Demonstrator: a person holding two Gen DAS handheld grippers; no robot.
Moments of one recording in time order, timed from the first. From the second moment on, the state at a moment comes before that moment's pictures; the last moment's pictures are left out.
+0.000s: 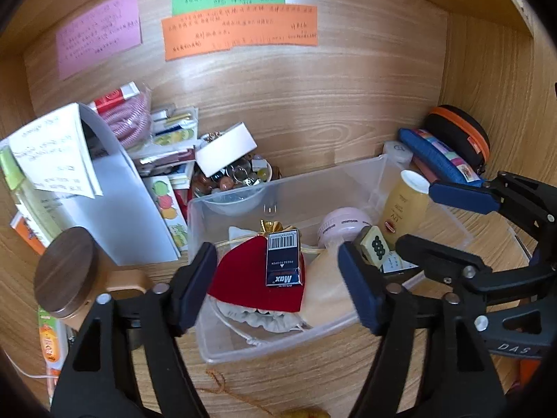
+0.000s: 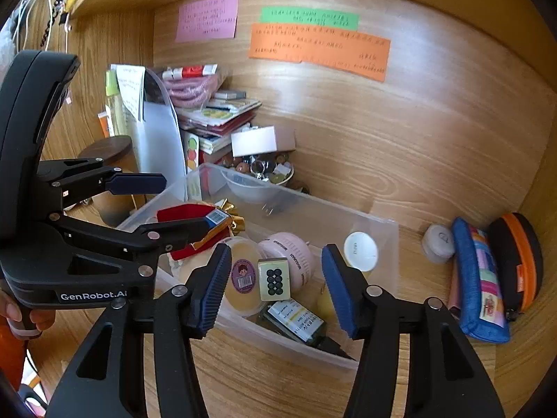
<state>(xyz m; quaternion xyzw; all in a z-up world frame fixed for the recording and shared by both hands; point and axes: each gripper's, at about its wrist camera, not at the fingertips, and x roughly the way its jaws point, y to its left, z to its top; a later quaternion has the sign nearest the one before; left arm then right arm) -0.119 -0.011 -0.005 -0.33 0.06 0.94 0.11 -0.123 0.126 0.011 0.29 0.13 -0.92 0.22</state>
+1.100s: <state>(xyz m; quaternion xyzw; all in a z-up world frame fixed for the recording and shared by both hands) 0.016 -0.050 -0.034 -0.33 0.06 0.94 0.06 -0.044 0.135 -0.002 0.30 0.07 -0.92 0.24</state>
